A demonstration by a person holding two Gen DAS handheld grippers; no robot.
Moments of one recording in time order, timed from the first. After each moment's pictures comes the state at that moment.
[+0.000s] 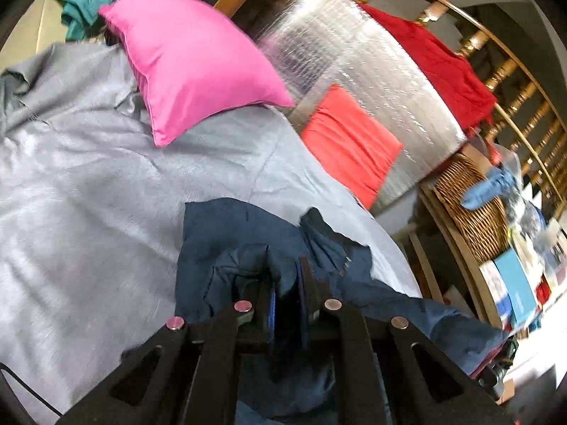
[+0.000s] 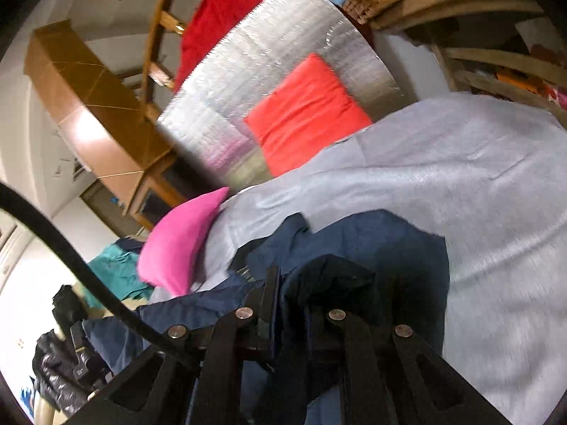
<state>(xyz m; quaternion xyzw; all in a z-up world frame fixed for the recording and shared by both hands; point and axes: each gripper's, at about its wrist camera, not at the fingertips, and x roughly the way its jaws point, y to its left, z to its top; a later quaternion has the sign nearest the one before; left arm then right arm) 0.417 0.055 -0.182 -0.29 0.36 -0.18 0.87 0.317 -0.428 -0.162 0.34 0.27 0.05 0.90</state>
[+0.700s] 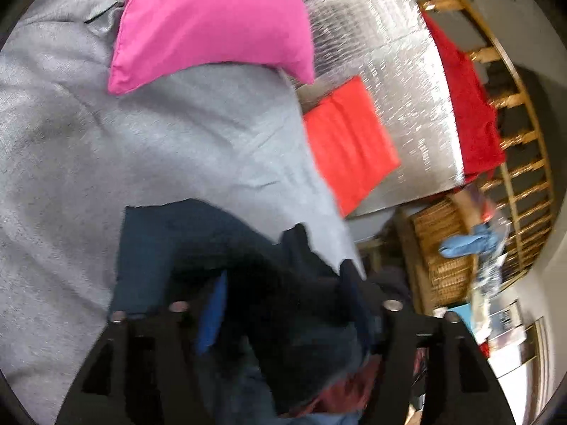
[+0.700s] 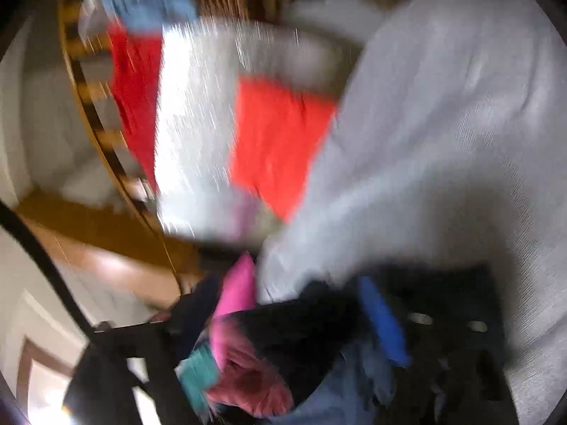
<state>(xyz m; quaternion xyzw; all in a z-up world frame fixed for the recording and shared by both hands) 0.510 0.072 -0.225 -0.43 0.40 -0.24 0.77 0.381 -0.524 -0.237 0.61 0.15 0.05 0.77</state>
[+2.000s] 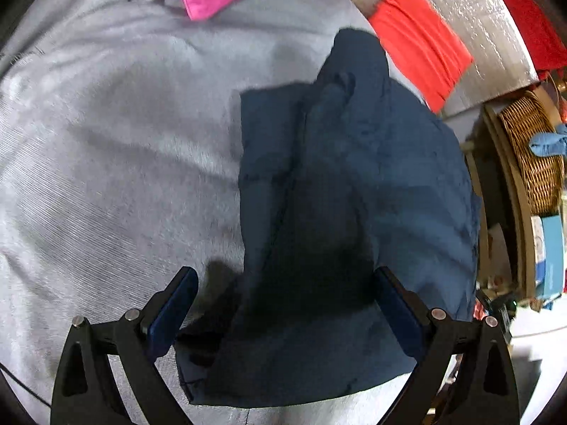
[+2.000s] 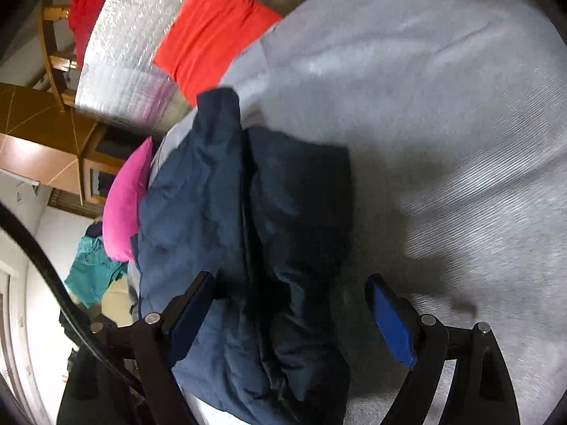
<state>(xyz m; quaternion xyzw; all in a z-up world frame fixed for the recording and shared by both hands) 0.450 0.076 -0.252 -0.22 0.59 -0.17 0.76 0.346 -0.493 -0.270 0.43 0.47 0.04 0.77</state>
